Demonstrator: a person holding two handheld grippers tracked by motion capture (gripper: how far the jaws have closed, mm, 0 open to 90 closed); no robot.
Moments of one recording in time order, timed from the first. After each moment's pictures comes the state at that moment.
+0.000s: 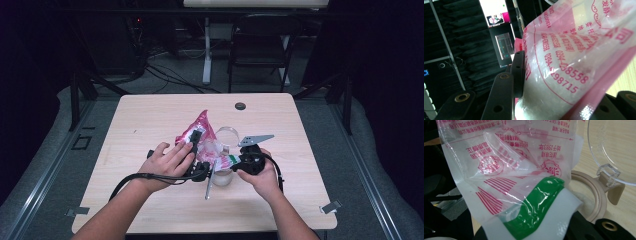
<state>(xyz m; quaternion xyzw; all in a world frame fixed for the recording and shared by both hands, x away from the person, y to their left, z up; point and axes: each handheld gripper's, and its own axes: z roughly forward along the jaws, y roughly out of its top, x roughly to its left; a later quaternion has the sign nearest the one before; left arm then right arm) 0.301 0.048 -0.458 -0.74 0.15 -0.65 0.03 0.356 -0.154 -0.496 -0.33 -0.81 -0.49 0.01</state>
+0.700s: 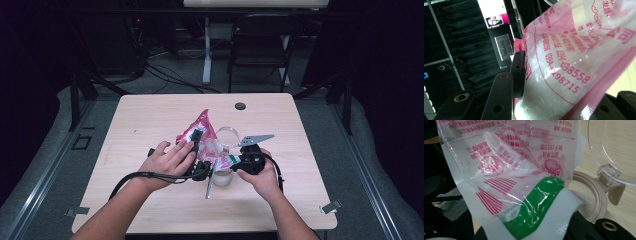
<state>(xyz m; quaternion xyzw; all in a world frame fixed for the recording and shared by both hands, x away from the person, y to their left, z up) 0.302 0.046 -0.456 -0.75 0.15 -0.65 0.03 0.357 -0.154 -0.496 -0.33 -0.81 -0.49 0.02</state>
